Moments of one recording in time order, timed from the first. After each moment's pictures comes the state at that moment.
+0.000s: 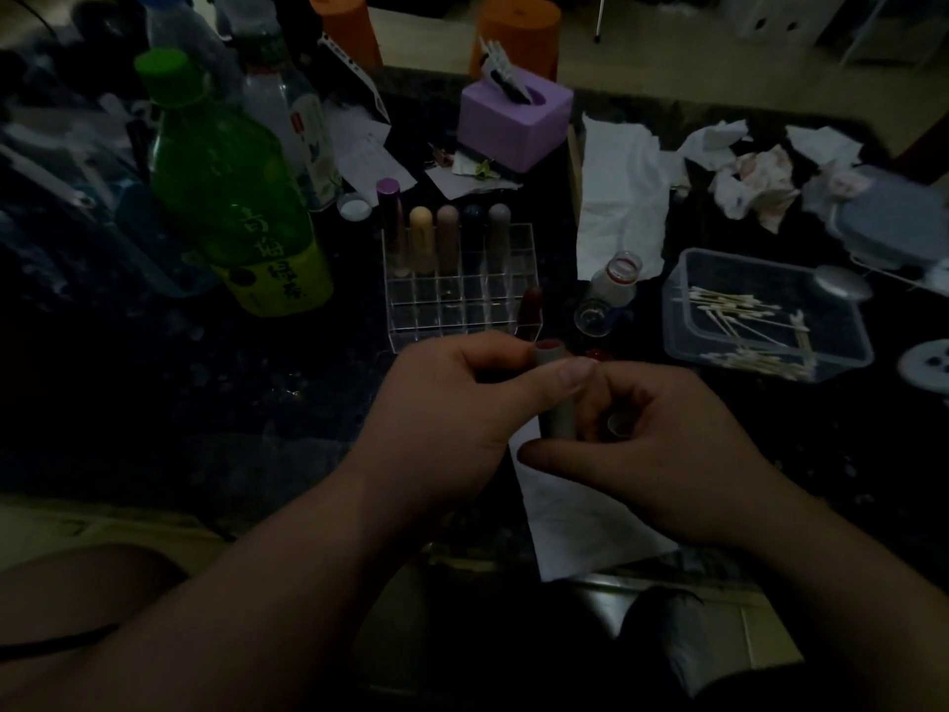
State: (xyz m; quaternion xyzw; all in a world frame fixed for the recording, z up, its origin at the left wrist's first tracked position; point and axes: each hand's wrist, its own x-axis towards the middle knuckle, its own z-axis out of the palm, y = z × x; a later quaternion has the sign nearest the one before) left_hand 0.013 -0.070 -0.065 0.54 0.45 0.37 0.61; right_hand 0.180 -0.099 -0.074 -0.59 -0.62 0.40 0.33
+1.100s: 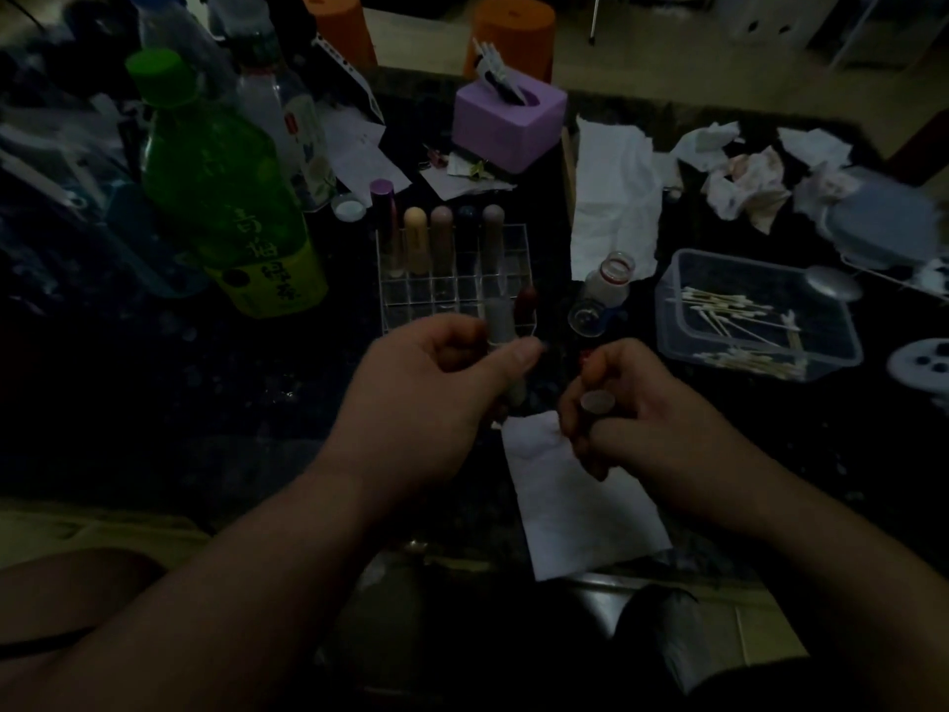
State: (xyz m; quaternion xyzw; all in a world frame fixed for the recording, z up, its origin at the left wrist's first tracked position) left_hand 0.005 -0.063 -0.072 0.54 0.54 0.35 0.54; right_hand 0.186 -0.095 -0.074 -0.60 -0.50 0.54 0.30
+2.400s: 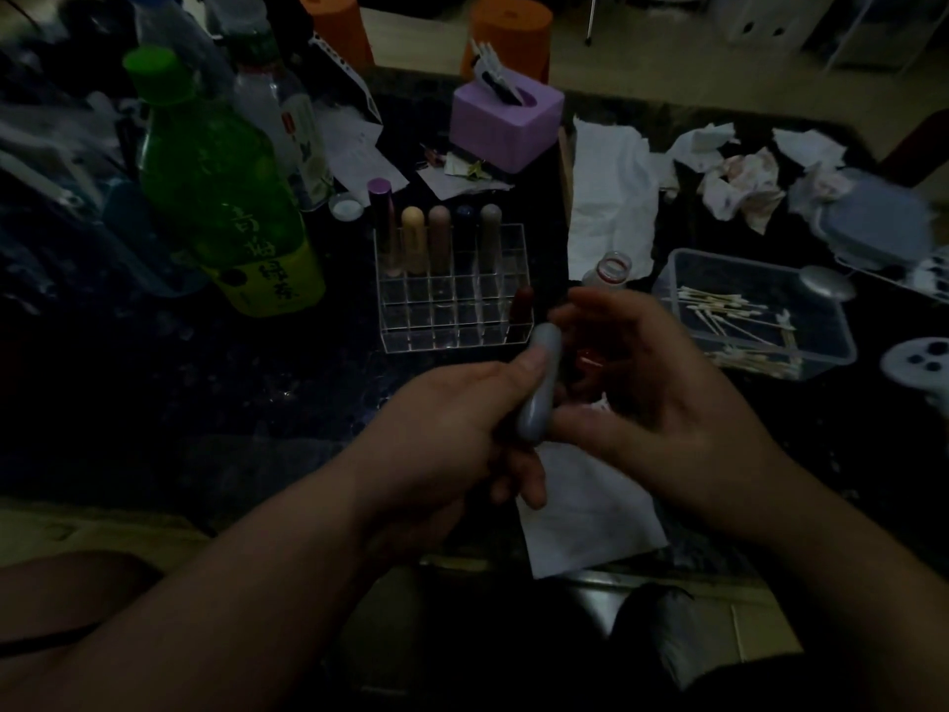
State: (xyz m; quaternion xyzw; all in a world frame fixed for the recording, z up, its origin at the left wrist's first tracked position) left_hand 0.014 -0.073 -0.067 0.41 0.45 0.24 0.76; right_hand 0.190 -0.099 -0.072 -0.50 -0.63 0.43 0.40
